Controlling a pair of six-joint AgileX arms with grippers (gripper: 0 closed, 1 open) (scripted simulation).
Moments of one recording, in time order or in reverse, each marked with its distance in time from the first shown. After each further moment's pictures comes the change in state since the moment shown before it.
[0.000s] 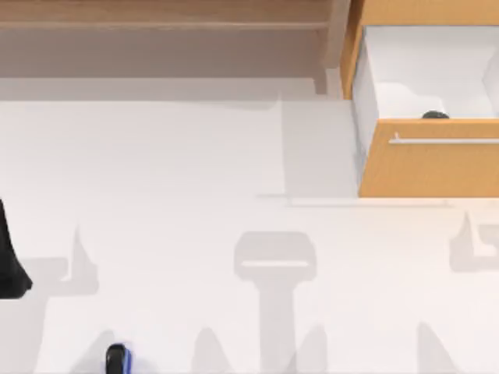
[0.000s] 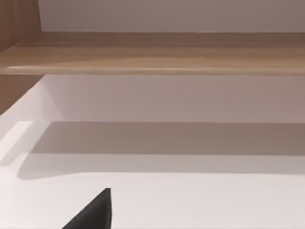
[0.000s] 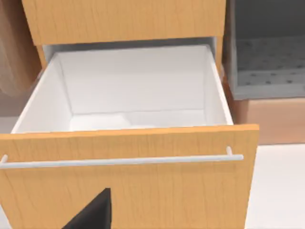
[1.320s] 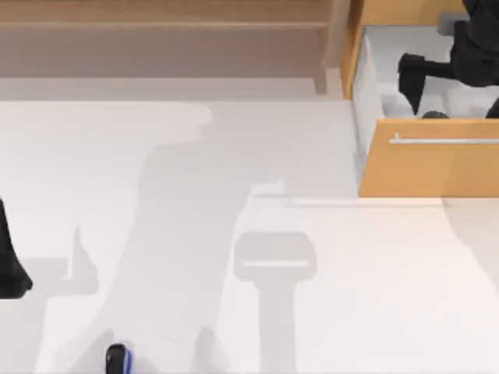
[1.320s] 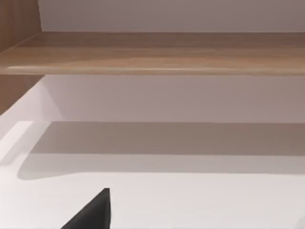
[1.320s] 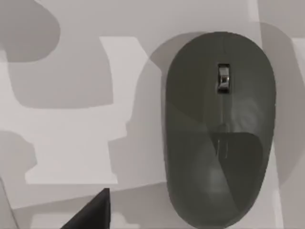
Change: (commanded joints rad) left arm 0.000 0.000 0.000 0.000 0.000 0.000; right arm 0.114 2.000 1.726 -0.933 0.032 0.290
